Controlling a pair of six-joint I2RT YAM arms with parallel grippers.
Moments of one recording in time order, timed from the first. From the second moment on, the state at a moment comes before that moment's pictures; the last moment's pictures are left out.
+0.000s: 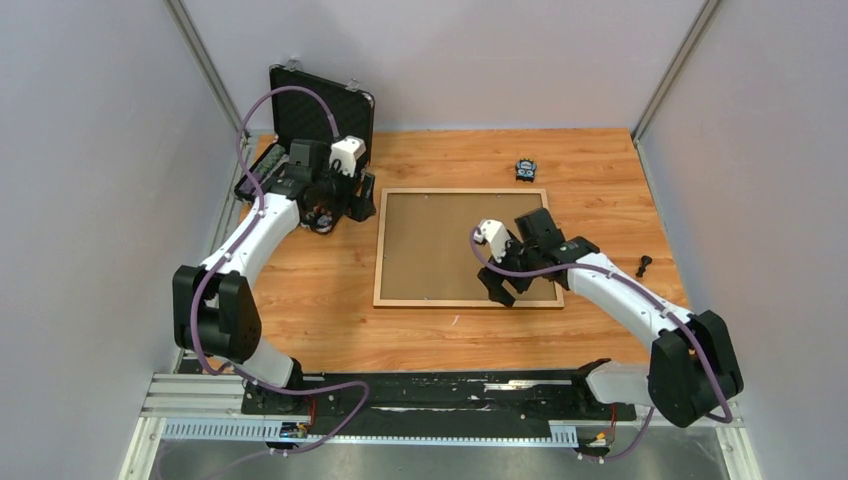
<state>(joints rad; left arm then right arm) -0.20 1.54 1.25 -0.47 0.33 0.12 0.45 1.28 0.84 -0.57 -0.36 -0.46</state>
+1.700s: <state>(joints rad) -0.20 1.53 1.23 -0.56 0.34 0.19 0.67 1.38 0.72 -0.49 -0.13 -0.53</state>
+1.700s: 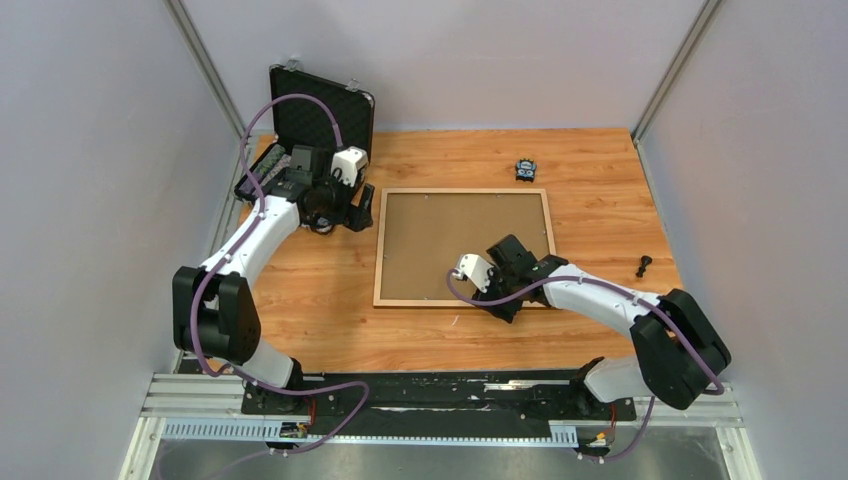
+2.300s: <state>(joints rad) -0.20 1.53 1.21 -0.56 0.33 0.20 0.68 1.39 0.72 -0.48 -0.08 -0.50</state>
